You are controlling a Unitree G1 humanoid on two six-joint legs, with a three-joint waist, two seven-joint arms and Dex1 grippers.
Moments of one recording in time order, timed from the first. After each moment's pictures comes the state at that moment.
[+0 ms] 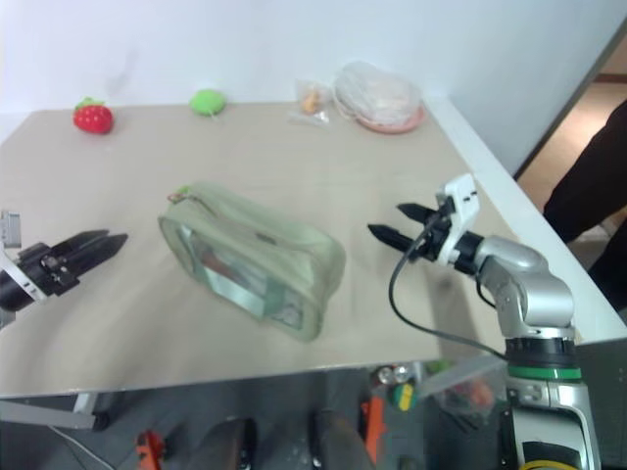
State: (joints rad) left arm -0.18 0.76 0.56 -0.01 -0.88 0.78 -0.83; right arm -0.52 -0.64 -0.16 0.09 0.49 0.55 0.87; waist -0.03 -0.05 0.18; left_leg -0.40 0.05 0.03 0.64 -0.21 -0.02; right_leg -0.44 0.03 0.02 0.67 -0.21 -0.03
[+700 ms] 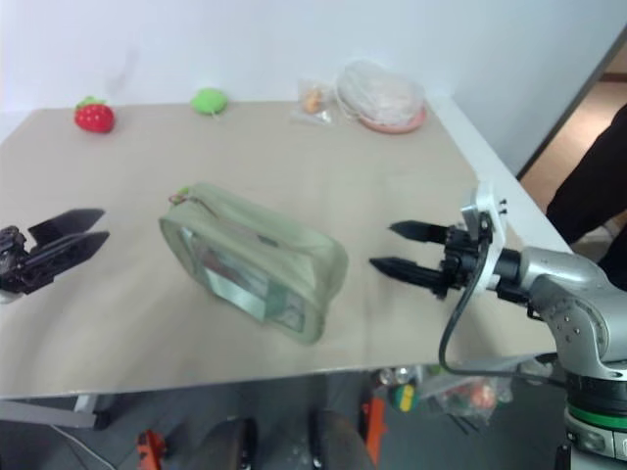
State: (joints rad) left arm -0.15 0.86 0.63 -0.23 -1.08 0.80 -1.11; right arm -0.35 -0.85 -0.26 -0.35 0.83 0.79 1.05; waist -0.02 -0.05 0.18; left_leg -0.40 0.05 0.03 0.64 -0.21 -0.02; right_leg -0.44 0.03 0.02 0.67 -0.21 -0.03
